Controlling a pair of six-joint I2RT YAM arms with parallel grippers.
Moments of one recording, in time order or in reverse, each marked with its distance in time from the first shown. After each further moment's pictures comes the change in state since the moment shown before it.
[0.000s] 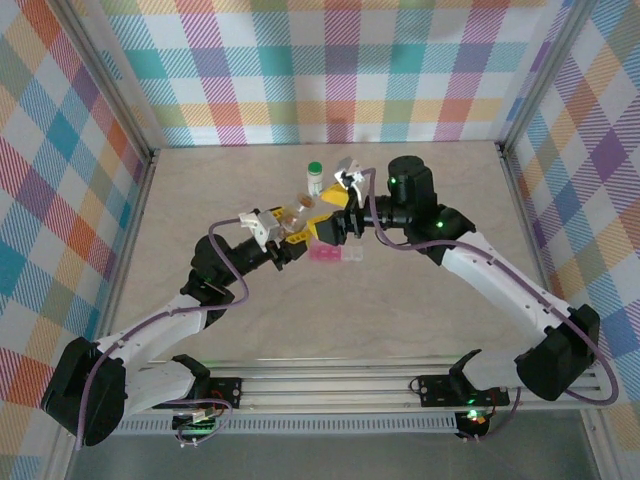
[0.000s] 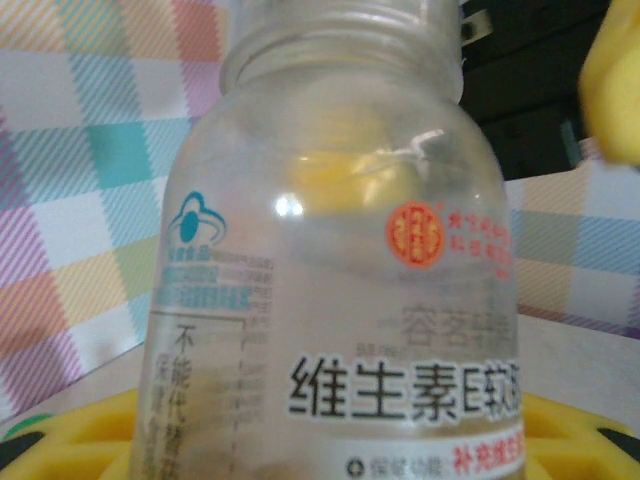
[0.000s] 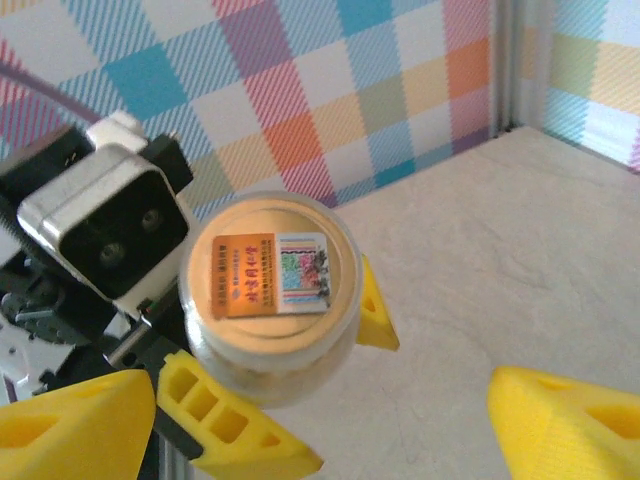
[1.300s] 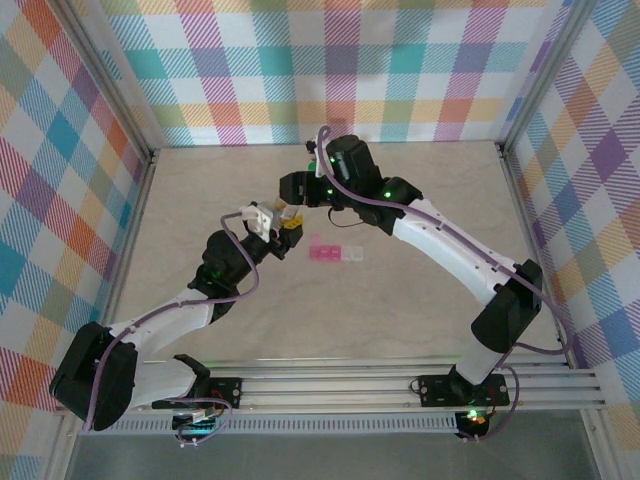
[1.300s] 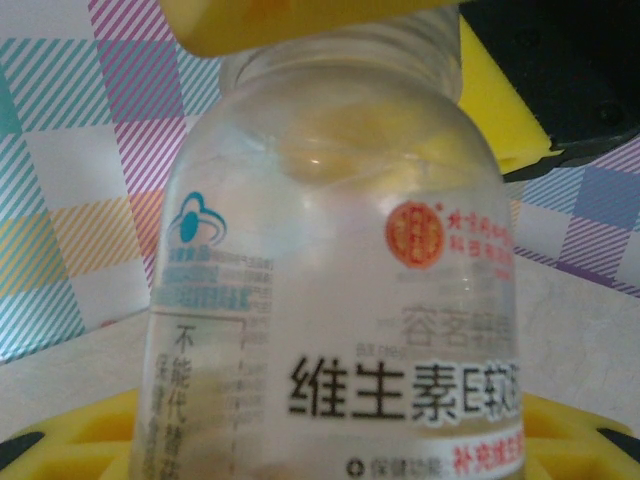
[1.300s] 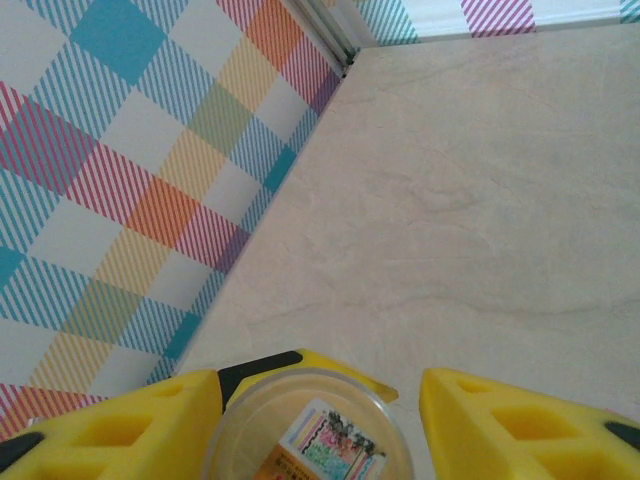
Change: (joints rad) left arm -0.001 0.086 0.008 -0.030 -0.277 0.002; right arm 0.146 0.344 0.422 -0.227 0.439 0.475
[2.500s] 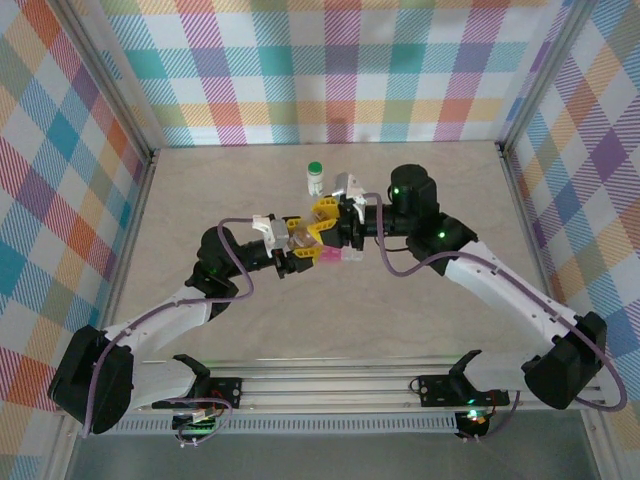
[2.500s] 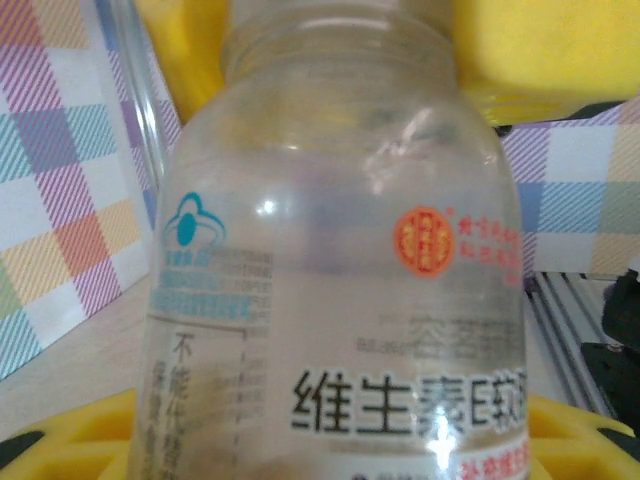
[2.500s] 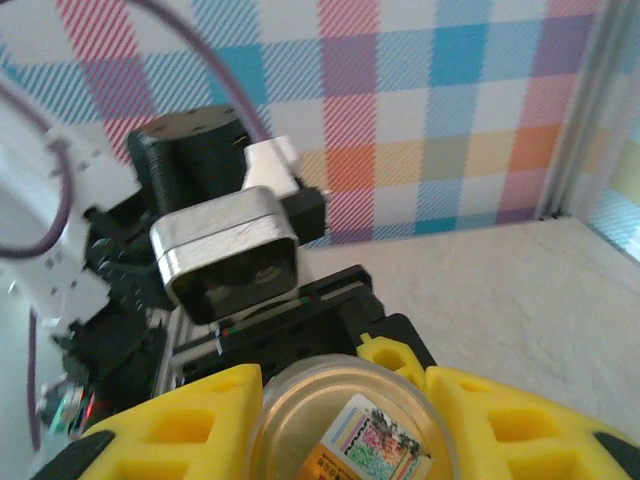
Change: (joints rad) left arm 0.012 -0.018 0.042 0.016 0.628 0.022; right arm -0.109 -0.392 -0.467 0.276 -0.600 -0.769
